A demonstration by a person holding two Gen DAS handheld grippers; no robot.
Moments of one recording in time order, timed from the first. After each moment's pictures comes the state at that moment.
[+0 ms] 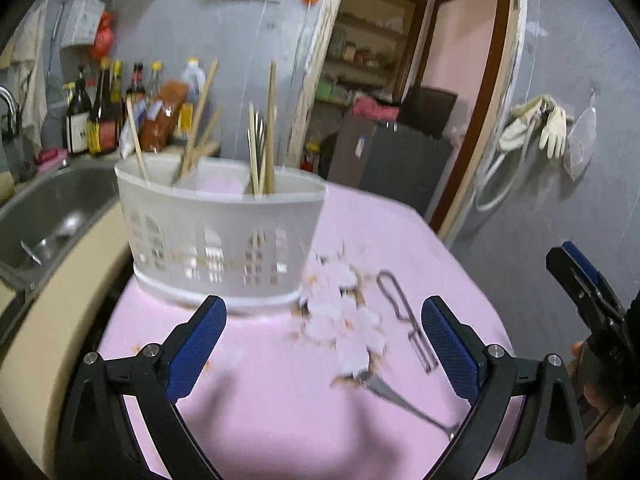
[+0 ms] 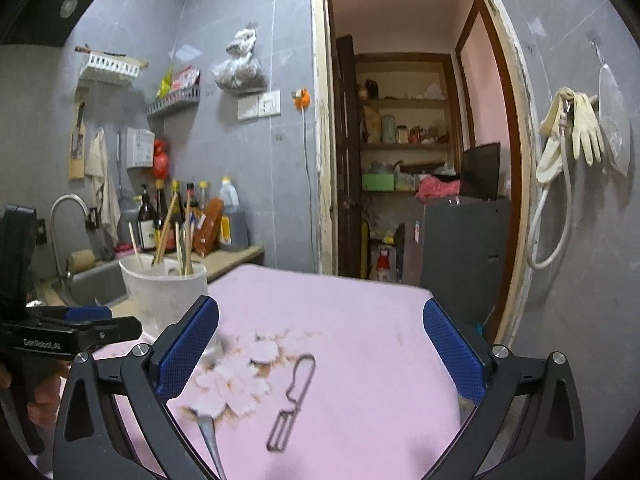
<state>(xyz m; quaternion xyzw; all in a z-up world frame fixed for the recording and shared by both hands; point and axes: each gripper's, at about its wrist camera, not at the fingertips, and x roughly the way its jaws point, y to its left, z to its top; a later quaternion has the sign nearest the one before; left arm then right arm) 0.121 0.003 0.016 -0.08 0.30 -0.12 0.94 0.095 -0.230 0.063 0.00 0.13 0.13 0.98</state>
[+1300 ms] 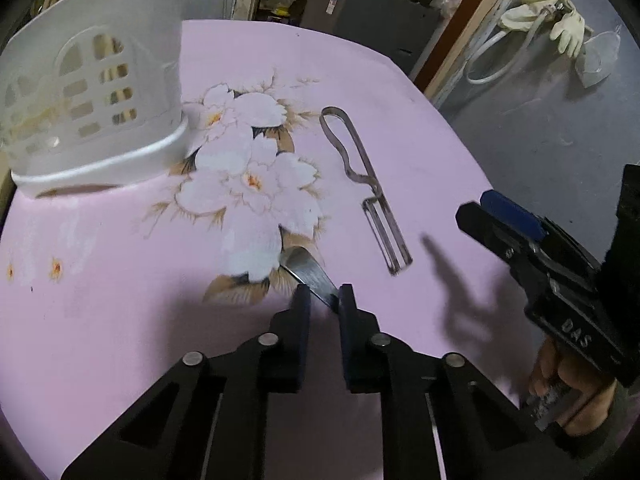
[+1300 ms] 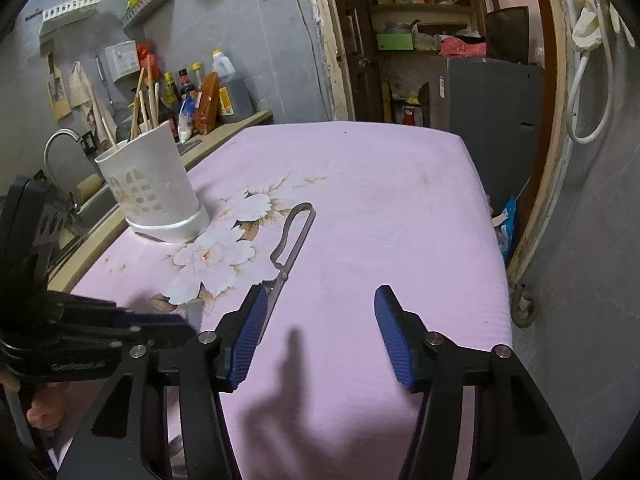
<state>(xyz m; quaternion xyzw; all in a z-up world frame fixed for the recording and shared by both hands) 0.162 -0.071 -0.046 -0.04 0.52 -0.17 0.83 0.148 -0.250 -0.011 0.02 0.38 0.18 0.91</state>
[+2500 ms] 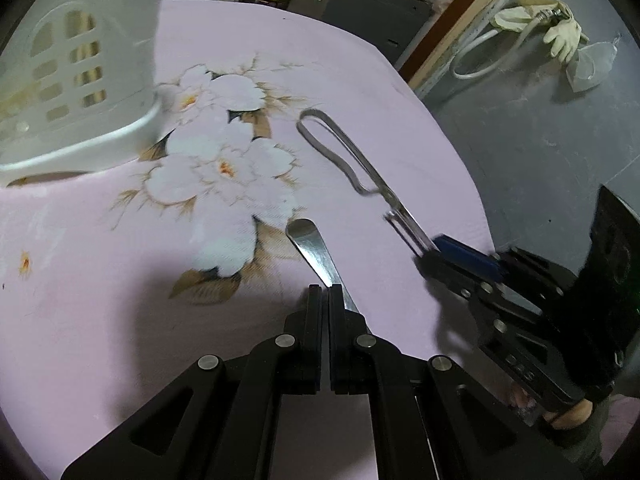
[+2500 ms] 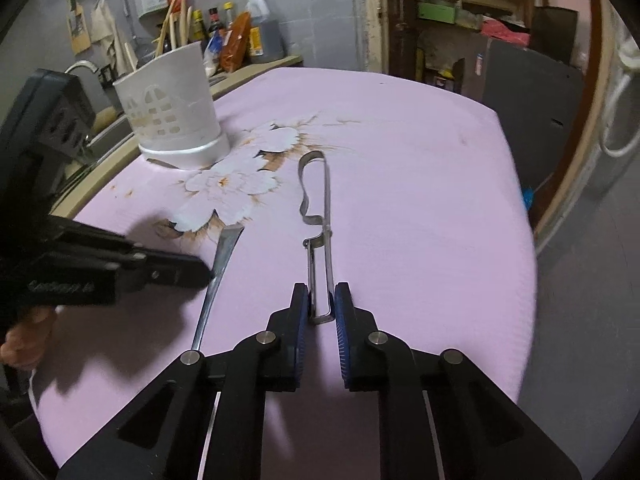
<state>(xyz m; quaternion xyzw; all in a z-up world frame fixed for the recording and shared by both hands) 0.166 -0.064 -0.041 -0.08 0.55 -0.22 0.80 0.138 -0.241 -0.028 -0.05 0.44 0.22 0.87</state>
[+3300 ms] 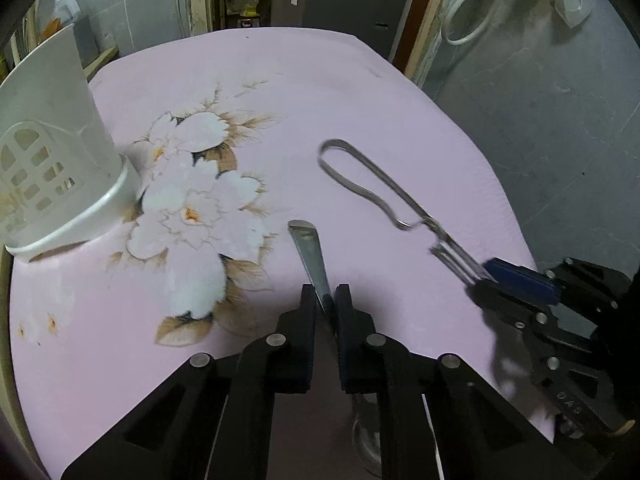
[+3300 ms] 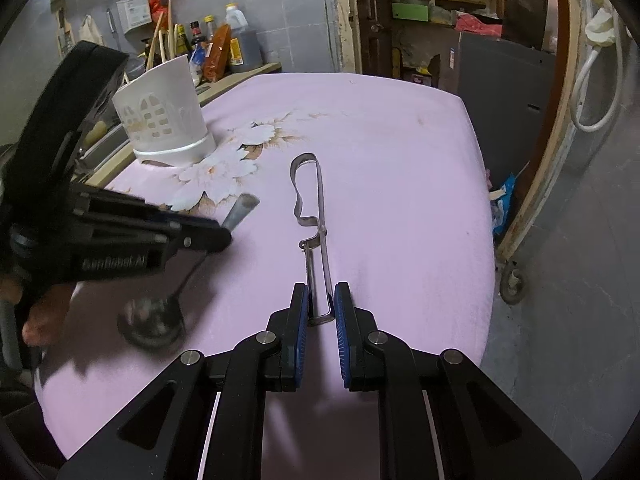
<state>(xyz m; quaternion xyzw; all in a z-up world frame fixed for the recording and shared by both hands) 0.183 -0.112 -0.037 0.05 0.53 -0.19 0.83 0.108 -0.263 -0.026 -0.03 0.43 0.19 0.88</state>
